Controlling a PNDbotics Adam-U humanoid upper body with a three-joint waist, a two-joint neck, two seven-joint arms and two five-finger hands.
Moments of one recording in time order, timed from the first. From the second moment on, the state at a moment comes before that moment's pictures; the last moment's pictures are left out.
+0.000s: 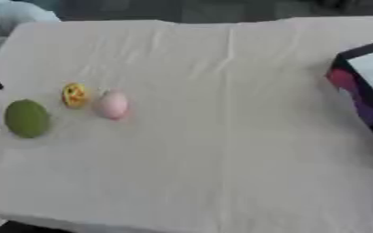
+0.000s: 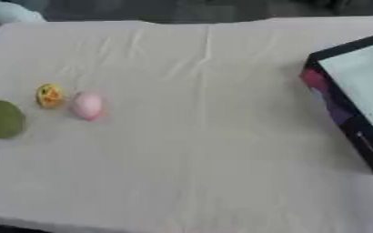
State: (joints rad) left arm -0.69 0.88 -0.15 -1.12 -0.67 0.10 -0.77; right arm -0.41 -0.58 -0.23 -1.57 -0.29 0.06 -0.08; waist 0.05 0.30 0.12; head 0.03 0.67
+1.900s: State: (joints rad) left arm -0.70 0.74 -0.12 -1.49 -0.37 0.23 -0.29; right arm -0.61 -0.63 -0.12 -1.58 -0.29 0.05 0.00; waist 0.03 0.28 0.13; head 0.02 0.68
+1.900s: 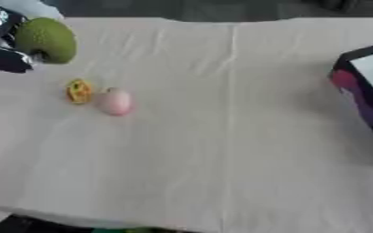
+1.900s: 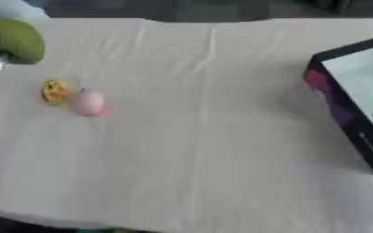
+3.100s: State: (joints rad) left arm -0.62 0.37 -0.21 -1.56 -0.40 0.11 0.08; right arm -0.99 -0.47 0.28 -1.51 0.12 0.04 0.46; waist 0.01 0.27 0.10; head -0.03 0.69
